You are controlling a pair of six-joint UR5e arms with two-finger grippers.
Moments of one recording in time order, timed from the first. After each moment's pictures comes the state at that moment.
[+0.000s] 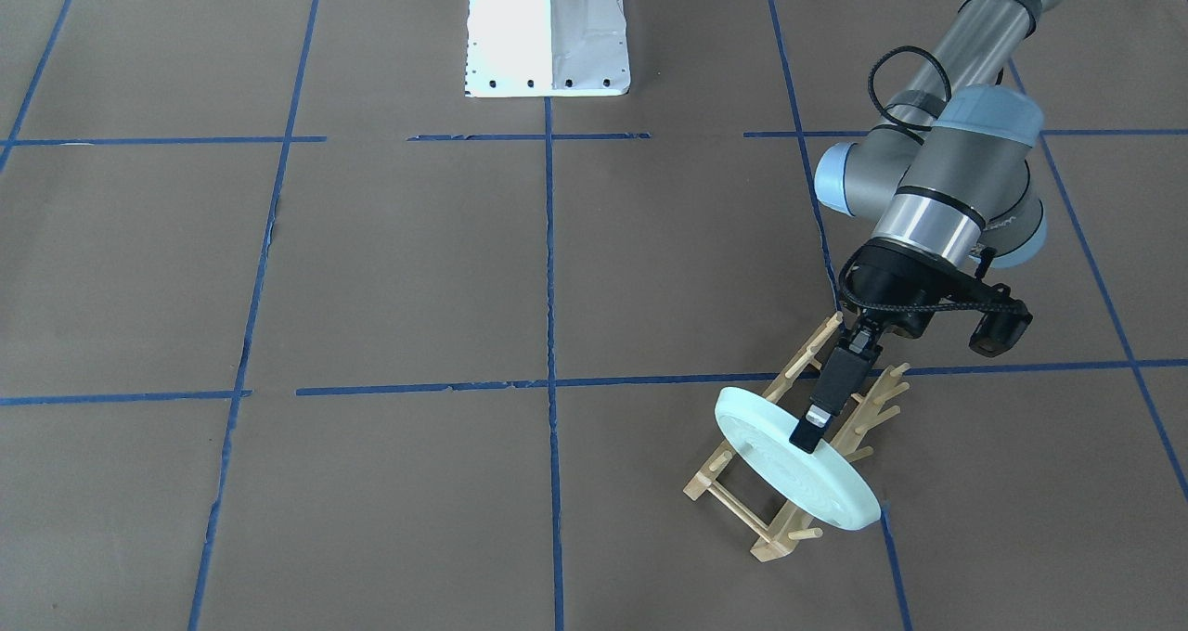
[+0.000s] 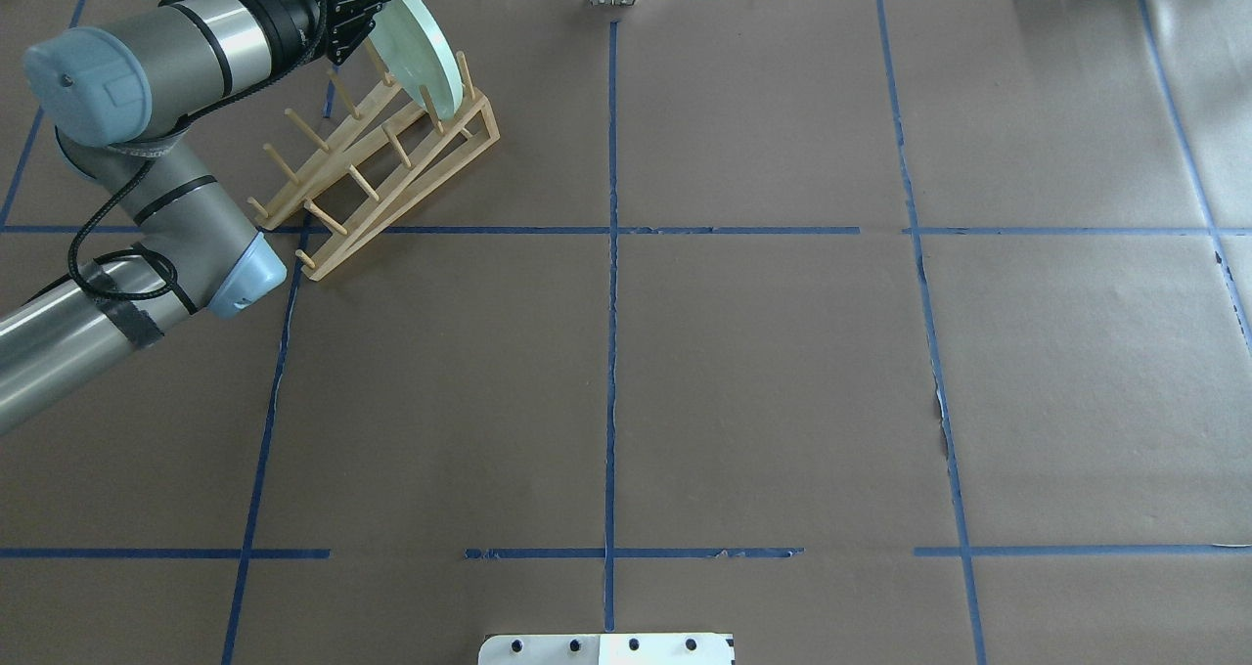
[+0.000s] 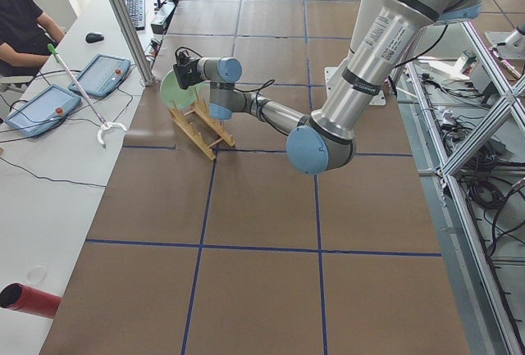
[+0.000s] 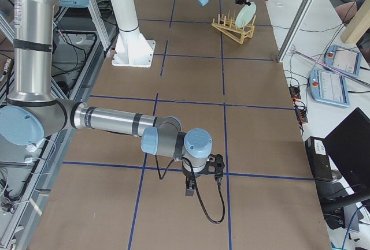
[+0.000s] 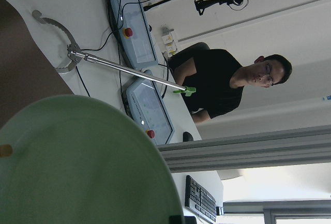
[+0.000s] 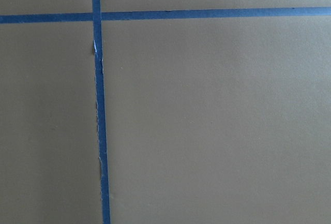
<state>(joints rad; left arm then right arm) -0.88 -2.14 -1.30 -2.93 -1.57 -1.97 1.62 -1.69 1.60 -1.59 2.30 -0.07</state>
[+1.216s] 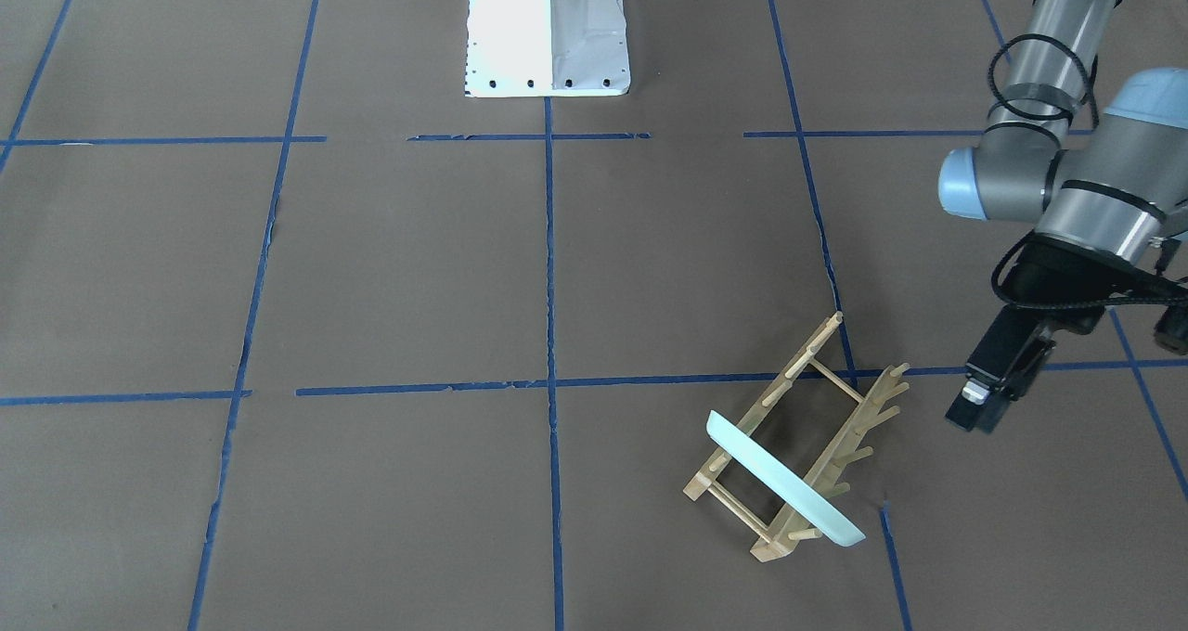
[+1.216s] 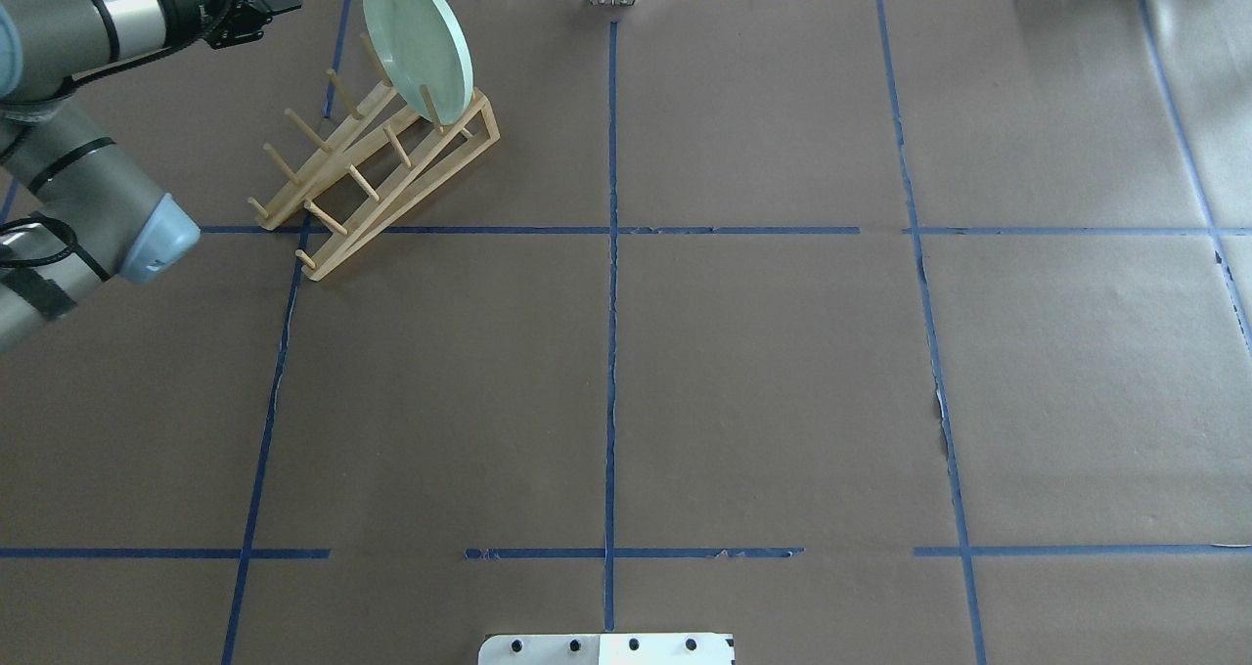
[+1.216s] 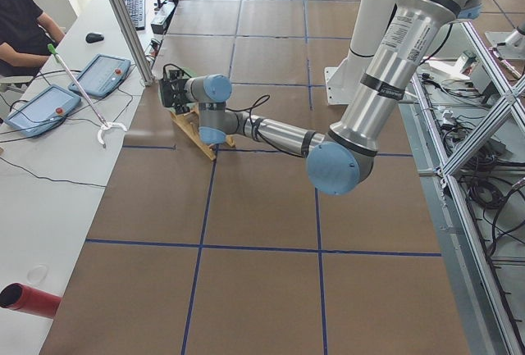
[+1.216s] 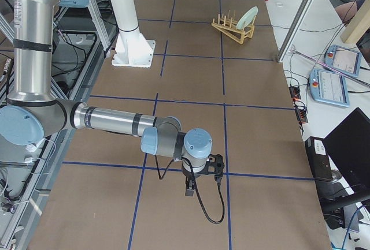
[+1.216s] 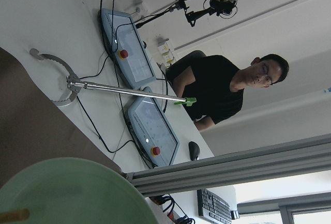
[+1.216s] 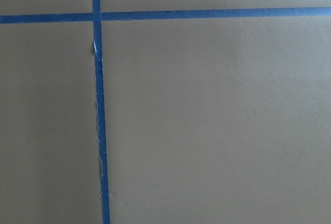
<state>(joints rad) -1.11 -1.93 -1.34 -2.90 -1.93 -1.53 1.62 -1.69 1.60 -1.59 2.30 -0.07</state>
